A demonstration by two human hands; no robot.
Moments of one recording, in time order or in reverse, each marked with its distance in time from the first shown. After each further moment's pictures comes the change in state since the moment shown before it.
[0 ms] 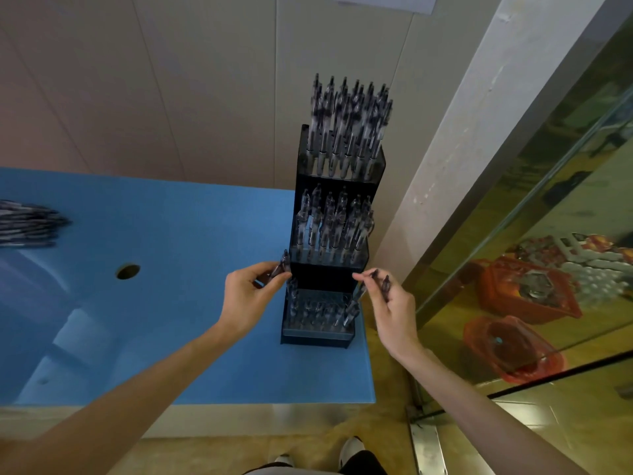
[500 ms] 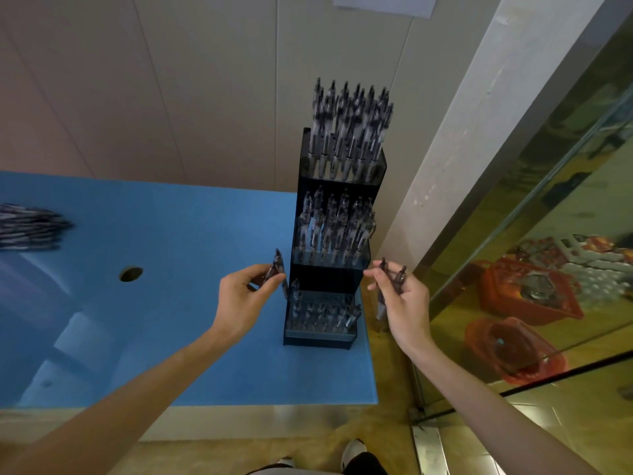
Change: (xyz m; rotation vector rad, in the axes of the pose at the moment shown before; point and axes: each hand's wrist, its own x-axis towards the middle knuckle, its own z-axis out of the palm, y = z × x) left_hand -0.006 0.007 -0.013 -0.018 0.015 -0.053; right_hand 0.010 -0.021 -0.010 0.179 0.089 0.141
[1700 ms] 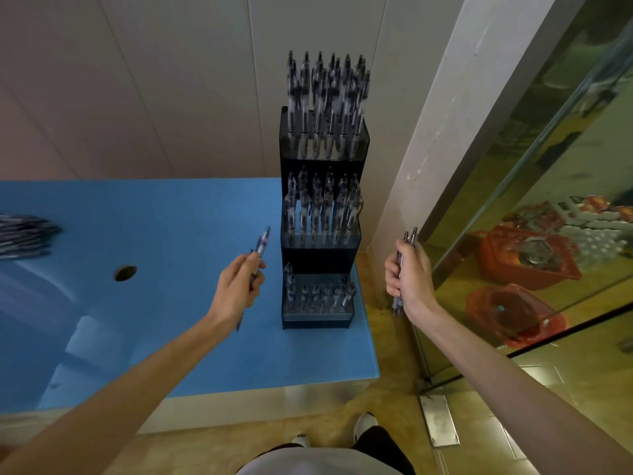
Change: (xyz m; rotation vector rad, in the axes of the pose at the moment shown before) left_hand -0.001 0.000 -0.002 -0.280 -0.153 -0.397; right_hand 0.009 -0.010 -0.019 0.325 0.027 0.450
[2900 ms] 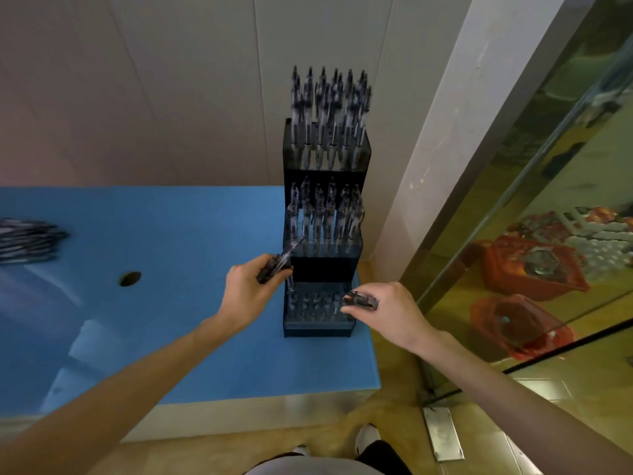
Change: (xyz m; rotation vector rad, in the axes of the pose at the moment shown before) left_hand 0.016 -0.002 0.007 0.525 0.025 0.485; right_hand -0.012 0.025 -0.001 -0.944 -0.389 -0.612
